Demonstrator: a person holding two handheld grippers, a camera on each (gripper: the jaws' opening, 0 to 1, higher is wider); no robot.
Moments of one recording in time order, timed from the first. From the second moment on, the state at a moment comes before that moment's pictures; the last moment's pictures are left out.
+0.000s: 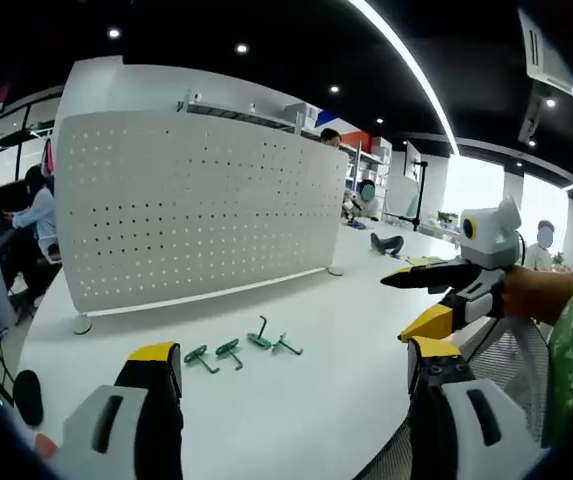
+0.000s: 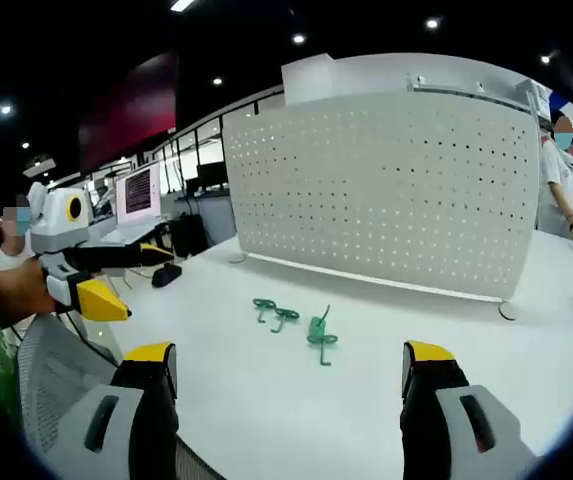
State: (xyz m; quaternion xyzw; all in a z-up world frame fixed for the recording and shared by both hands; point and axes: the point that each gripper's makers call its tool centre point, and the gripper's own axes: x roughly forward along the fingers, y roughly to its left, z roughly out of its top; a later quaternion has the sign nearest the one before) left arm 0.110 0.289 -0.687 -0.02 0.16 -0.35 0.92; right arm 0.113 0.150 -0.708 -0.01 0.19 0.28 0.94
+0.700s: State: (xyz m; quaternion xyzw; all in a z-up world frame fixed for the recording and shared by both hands) left arm 0.105 0.286 -0.689 -0.02 0.16 -0.35 0.92; right arm 0.110 0.150 -0.709 -0.02 0.19 0.28 0.94
